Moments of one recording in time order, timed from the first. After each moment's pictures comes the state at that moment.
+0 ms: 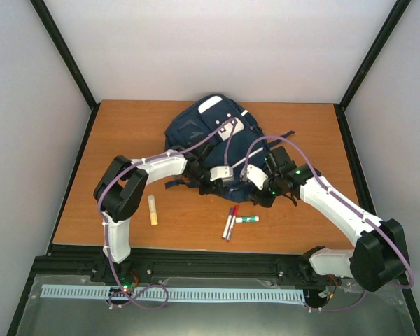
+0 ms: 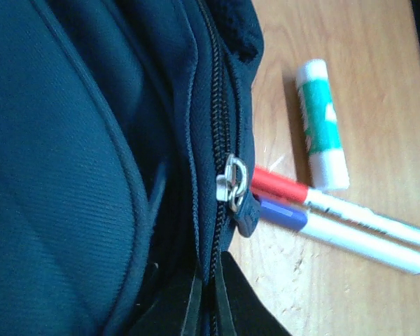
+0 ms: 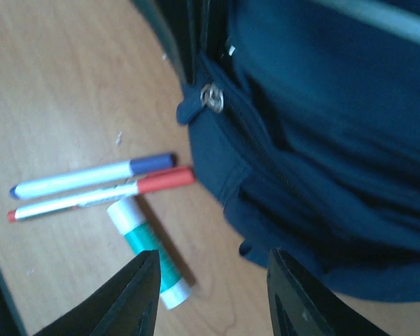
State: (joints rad) left arm -0.64 1.95 1.28 -0.56 0.68 0.71; right arm 0.49 1.25 0.90 -0.79 -0.32 -0.55
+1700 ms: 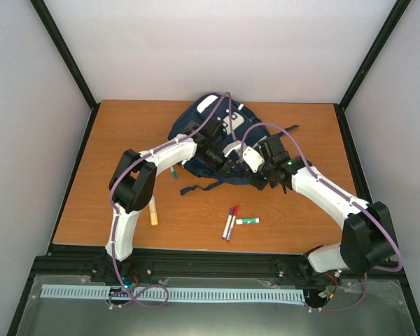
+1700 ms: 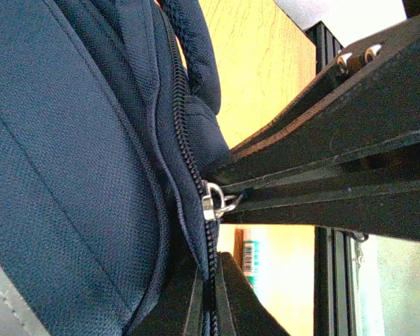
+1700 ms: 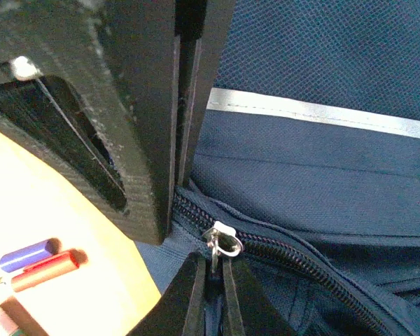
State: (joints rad) left arm -0.64 2.12 1.68 -0.68 0.92 0.21; right arm 0.48 1.40 0.98 -0.54 -0.10 -0.44
